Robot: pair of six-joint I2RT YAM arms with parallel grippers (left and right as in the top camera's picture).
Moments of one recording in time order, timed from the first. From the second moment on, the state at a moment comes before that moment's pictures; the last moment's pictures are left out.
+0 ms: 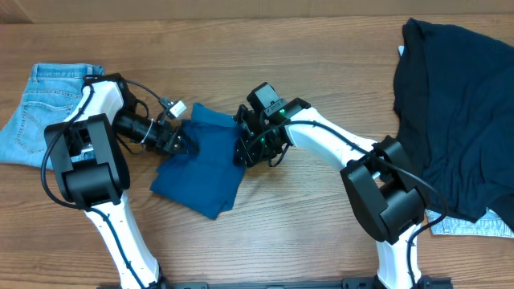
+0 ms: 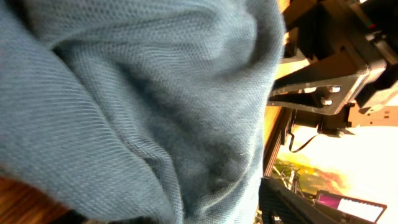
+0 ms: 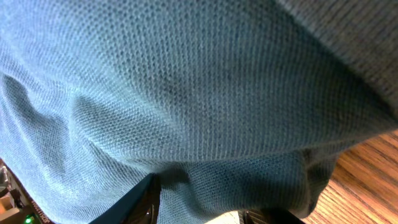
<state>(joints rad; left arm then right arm) 0.21 2.31 1.64 -1.52 0.83 0.85 0.61 2.10 1.48 -0.70 -0.53 0.21</state>
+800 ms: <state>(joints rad) 0.16 2.28 1.50 -1.28 0.77 0.69 0.62 2.10 1.48 -0.70 -0.53 0.21</state>
